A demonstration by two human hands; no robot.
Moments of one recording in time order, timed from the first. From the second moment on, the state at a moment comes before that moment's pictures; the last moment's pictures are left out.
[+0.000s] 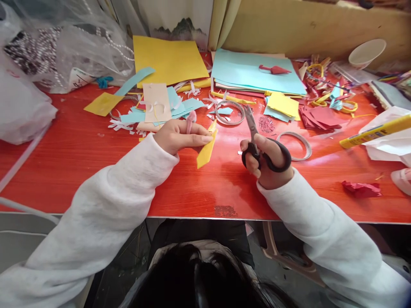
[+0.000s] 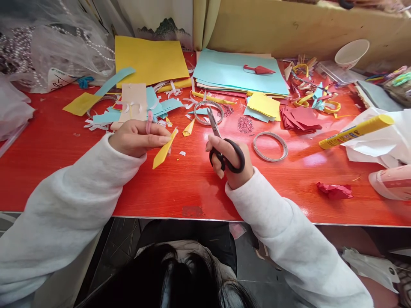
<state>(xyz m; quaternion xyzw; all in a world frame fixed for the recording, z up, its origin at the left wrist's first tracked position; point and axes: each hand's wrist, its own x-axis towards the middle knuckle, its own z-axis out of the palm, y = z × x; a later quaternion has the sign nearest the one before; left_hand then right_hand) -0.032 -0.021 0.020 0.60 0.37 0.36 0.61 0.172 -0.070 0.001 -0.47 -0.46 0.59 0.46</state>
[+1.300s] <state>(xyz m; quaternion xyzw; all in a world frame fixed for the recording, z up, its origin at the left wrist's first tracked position) -0.037 -0.023 0.034 0.62 0.42 0.38 0.54 0.165 -0.075 0.018 -0.48 -0.57 0.62 0.25</state>
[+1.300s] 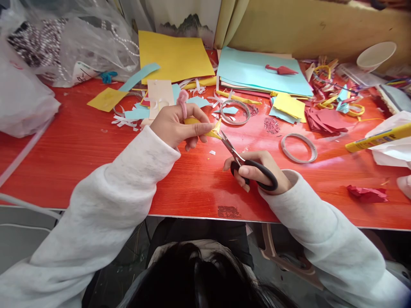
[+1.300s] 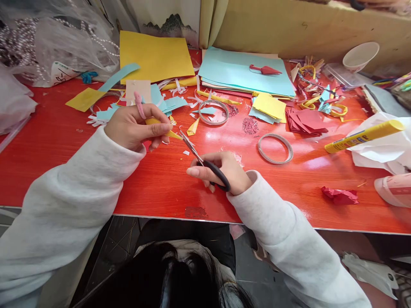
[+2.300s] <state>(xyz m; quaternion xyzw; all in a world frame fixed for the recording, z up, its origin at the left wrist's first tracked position) -0.031 -0.022 0.026 0.60 0.44 0.41 0.53 0.161 -0.076 0.016 -0.50 -0.60 0.58 0.23</state>
